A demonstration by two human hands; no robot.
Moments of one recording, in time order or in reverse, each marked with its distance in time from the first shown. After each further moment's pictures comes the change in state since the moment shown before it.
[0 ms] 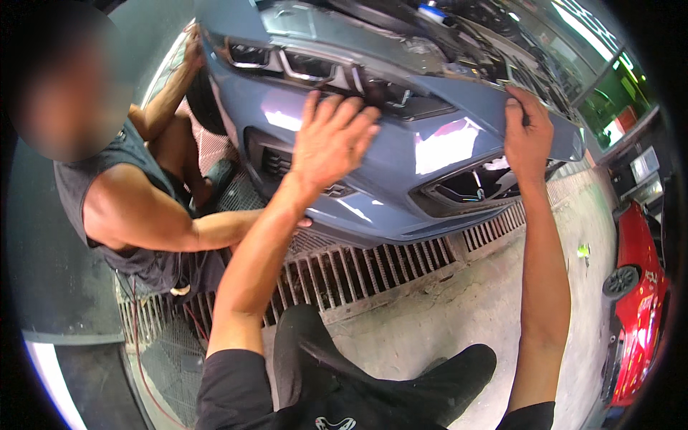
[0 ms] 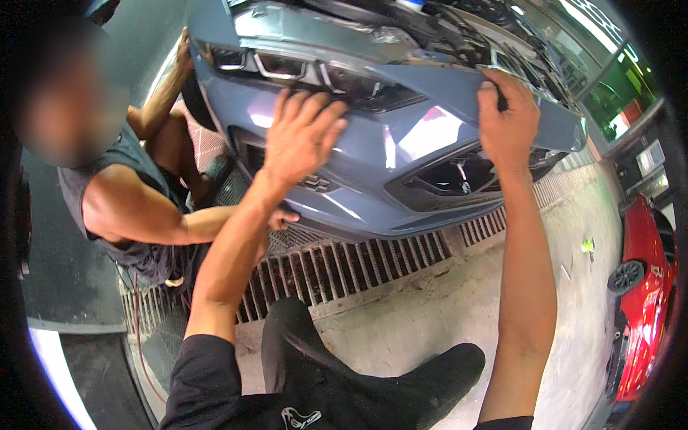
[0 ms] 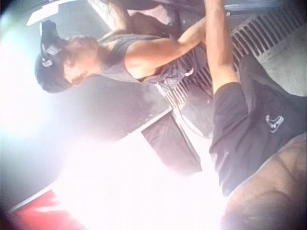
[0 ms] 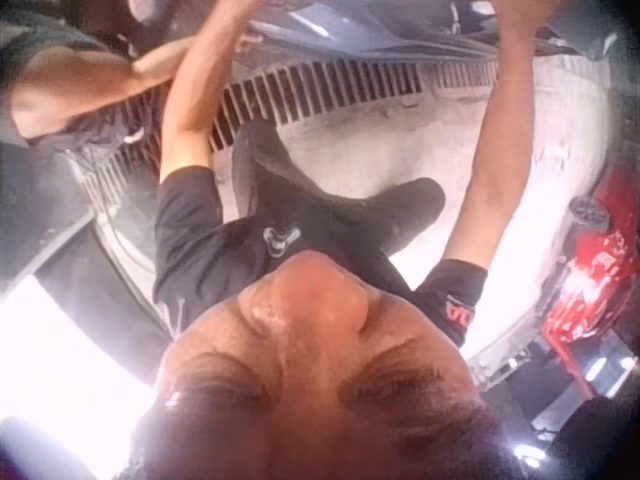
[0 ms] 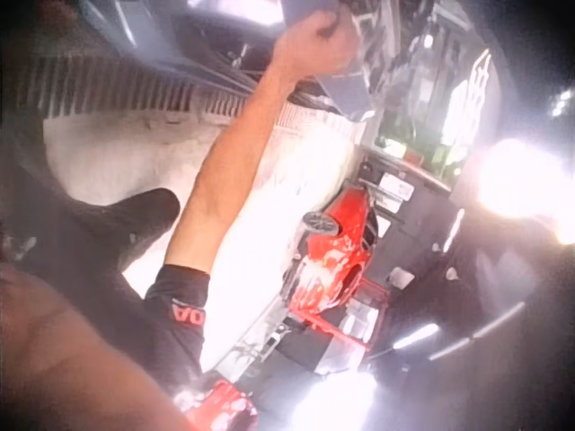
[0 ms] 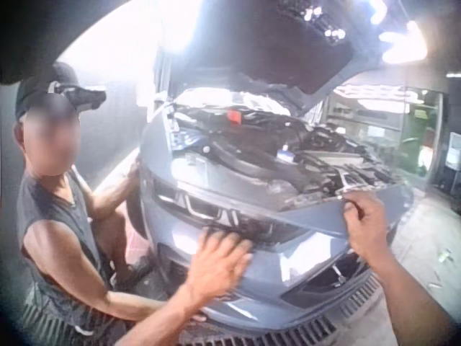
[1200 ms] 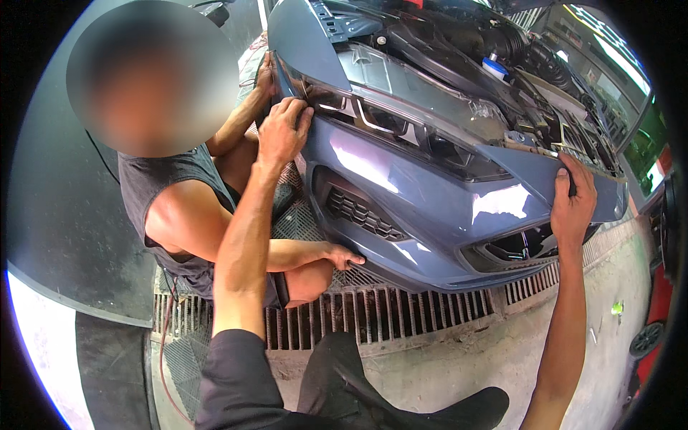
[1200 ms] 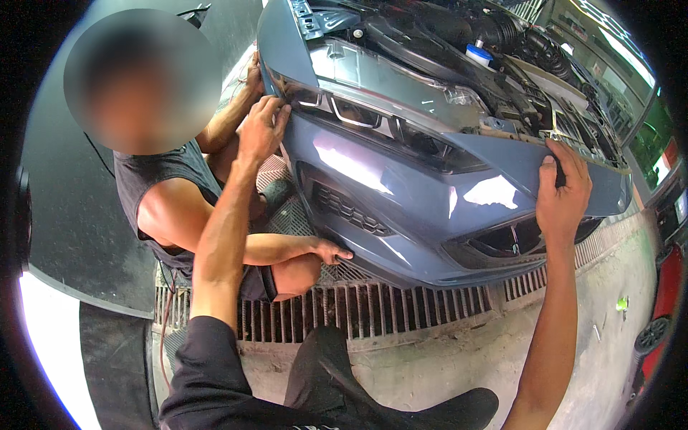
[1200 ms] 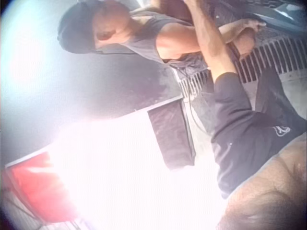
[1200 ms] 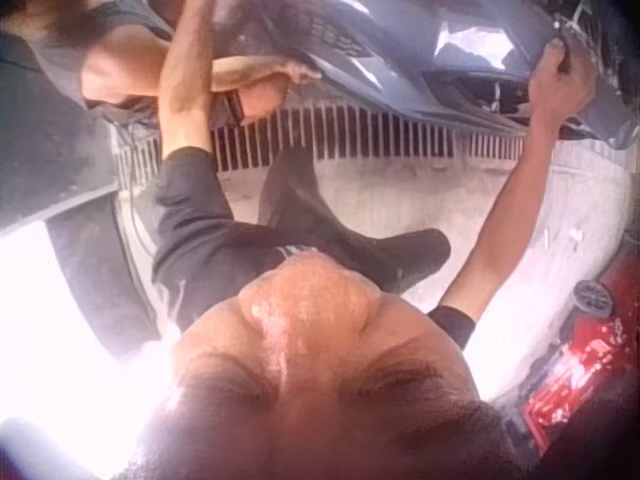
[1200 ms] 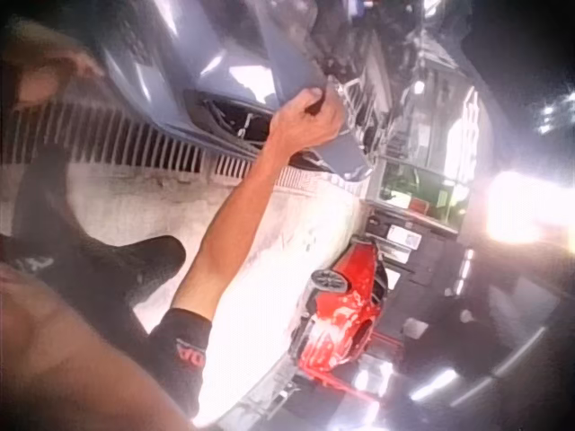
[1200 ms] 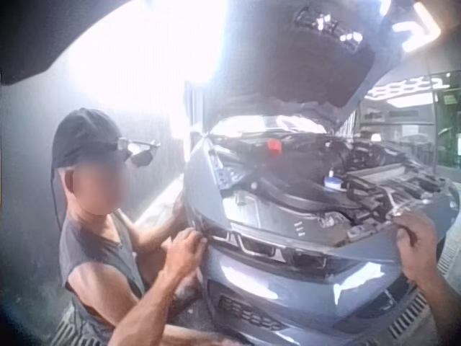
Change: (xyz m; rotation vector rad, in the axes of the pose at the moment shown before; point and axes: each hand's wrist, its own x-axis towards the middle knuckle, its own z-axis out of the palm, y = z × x) left_hand 0.001 -0.216 -0.075 0.179 -0.075 -0.343; right_hand 0.001 -0.008 0.000 -0.080 -0.030 -0.031
